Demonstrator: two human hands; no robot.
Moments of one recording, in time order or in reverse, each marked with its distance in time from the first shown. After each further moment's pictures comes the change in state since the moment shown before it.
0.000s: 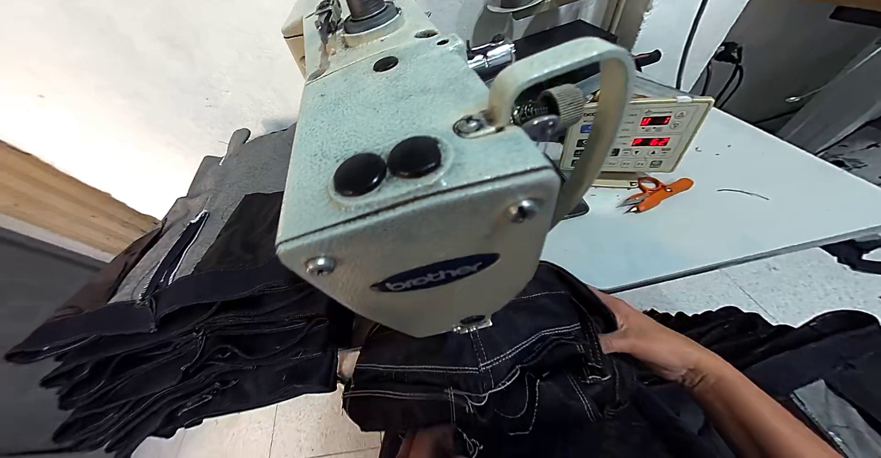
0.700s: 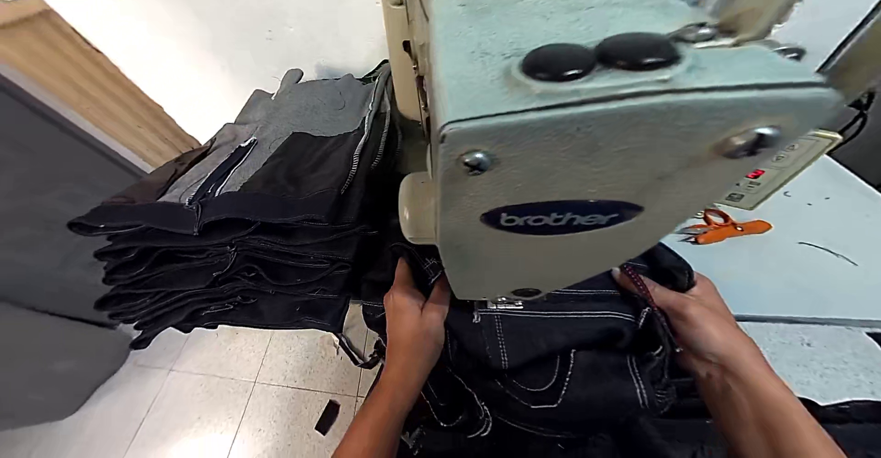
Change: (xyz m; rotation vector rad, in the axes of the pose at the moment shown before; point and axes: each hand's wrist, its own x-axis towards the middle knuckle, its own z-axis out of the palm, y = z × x) left_hand 0.120 0.042 -0.010 -0.228 0.481 -0.219; right_hand 0.014 -0.072 0.038 0.070 0.497 -0.219
